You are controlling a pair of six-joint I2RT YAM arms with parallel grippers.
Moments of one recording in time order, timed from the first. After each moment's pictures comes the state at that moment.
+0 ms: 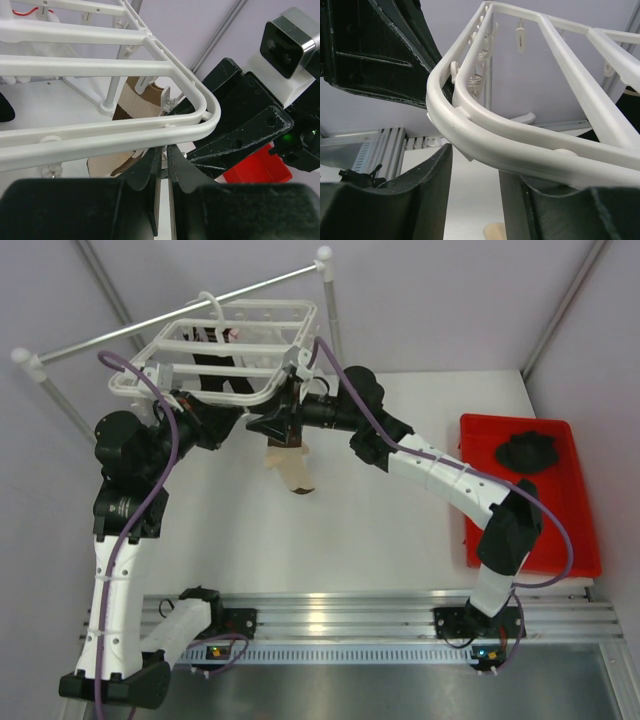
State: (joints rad) left arm -0.08 0.91 1.30 -0.34 0.52 -0.45; right arm 0.85 1.76 1.68 0.24 -0.62 0.09
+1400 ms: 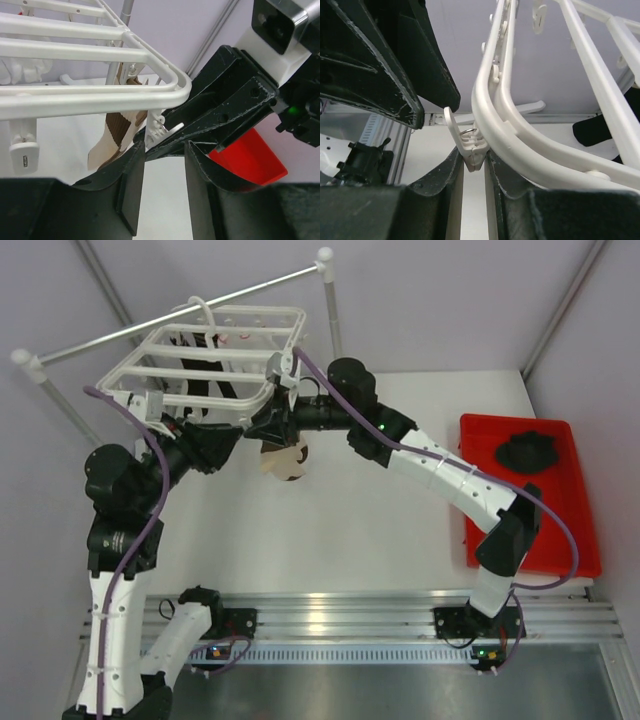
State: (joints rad) left arm -0.07 0.77 1.22 -0.36 0.51 -0.48; right arm 0.89 1.77 1.83 -0.06 -0.66 -0.07
